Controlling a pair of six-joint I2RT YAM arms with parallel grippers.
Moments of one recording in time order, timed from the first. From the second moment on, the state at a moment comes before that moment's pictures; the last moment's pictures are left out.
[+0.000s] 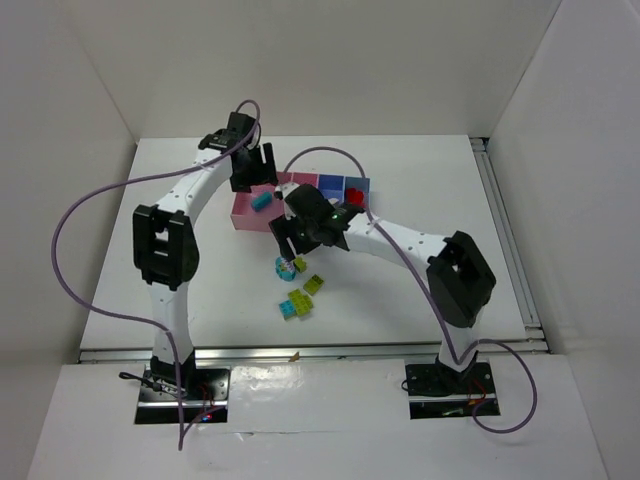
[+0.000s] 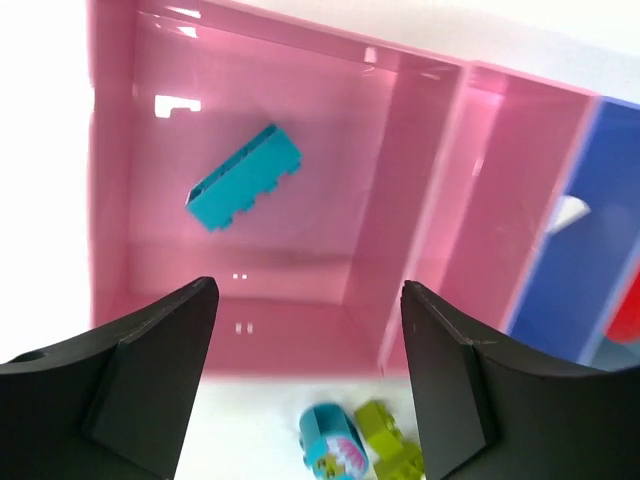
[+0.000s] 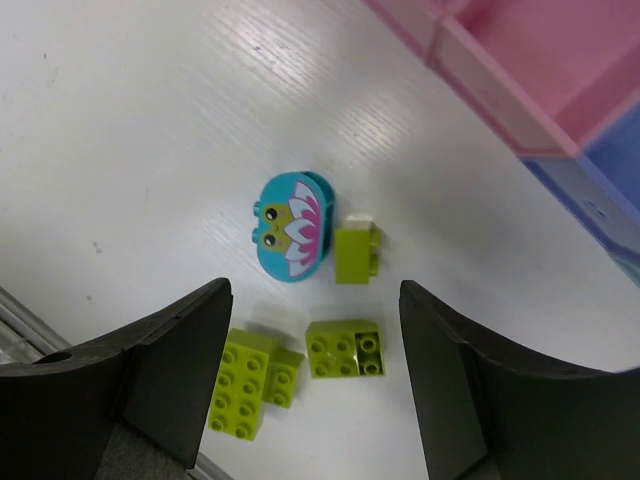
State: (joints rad) left arm -0.24 2.12 1.94 -0.81 0.02 -0.44; right arm 0.83 1.79 1.41 -0.45 0.01 0.25
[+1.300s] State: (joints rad) left arm -0.07 1.72 1.65 -0.85 0.03 -0.45; right arm 0.96 2.09 1.54 -0.44 0.18 0.20
